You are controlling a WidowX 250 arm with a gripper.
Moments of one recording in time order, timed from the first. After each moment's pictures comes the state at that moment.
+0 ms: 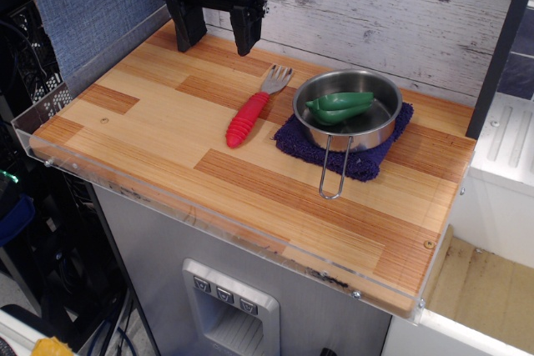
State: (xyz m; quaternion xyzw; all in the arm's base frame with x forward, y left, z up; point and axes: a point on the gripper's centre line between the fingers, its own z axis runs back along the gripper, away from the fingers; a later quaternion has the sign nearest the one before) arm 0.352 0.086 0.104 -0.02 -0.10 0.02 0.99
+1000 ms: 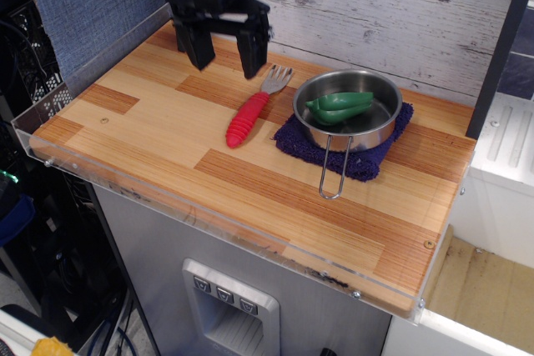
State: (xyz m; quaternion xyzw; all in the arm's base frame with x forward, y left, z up) arm 0.354 0.080 0.075 -0.04 -0.07 0.01 1.00
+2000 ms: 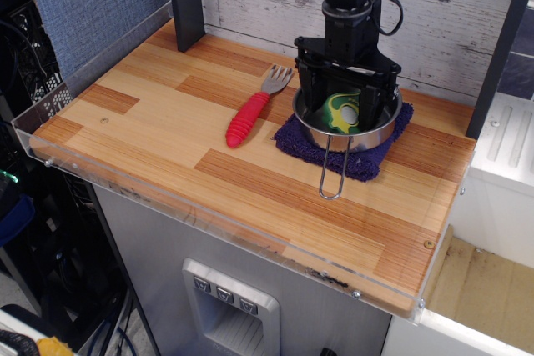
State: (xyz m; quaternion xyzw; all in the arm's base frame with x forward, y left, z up) arm 0.388 -0.028 0.034 -0.02 -0.04 -0.07 1.00
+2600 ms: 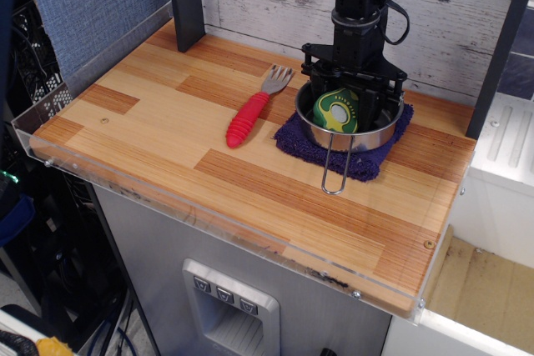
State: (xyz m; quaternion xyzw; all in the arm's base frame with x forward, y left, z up) arm 0.396 -0.031 0.019 -0.01 -0.03 -0.06 1.00
